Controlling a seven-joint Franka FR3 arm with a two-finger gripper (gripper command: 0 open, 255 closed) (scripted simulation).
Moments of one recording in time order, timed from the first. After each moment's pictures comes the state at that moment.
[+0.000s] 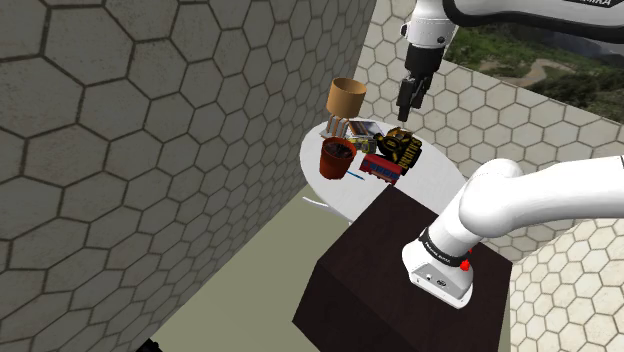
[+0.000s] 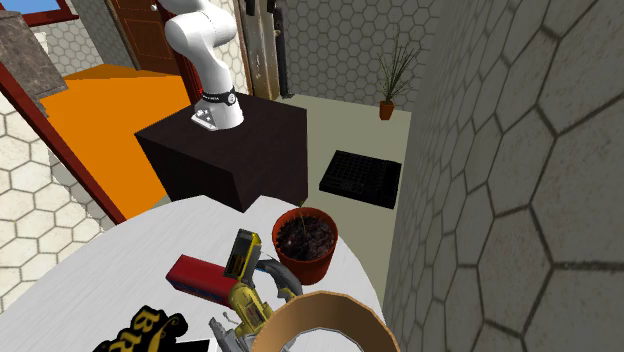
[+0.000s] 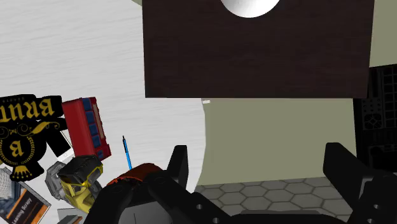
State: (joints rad) arm -0.02 -0.76 0.01 -2.39 -0.07 1.43 -0.04
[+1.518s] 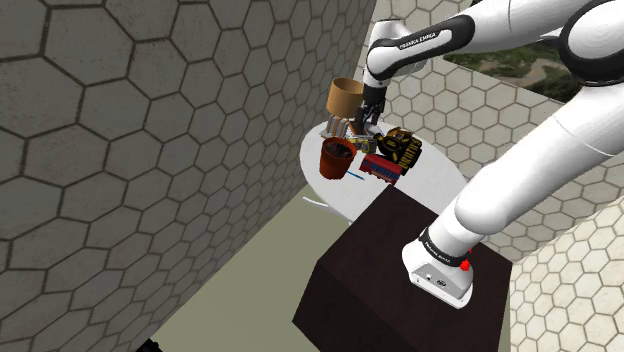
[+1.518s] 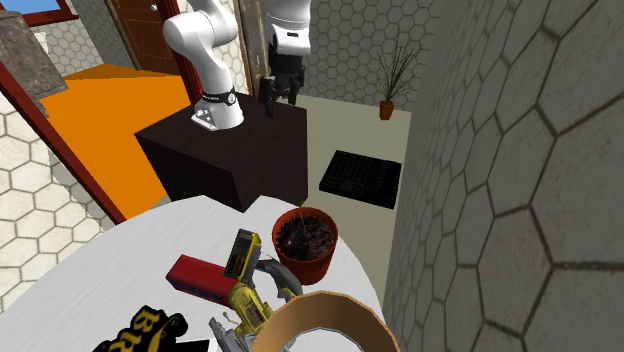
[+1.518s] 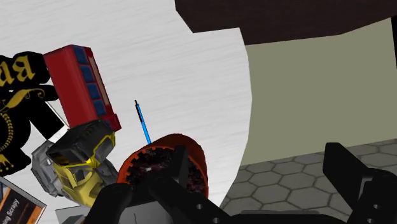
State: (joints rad) arm -0.13 -0.15 -0.23 -2.35 -0.13 2.06 -0.22
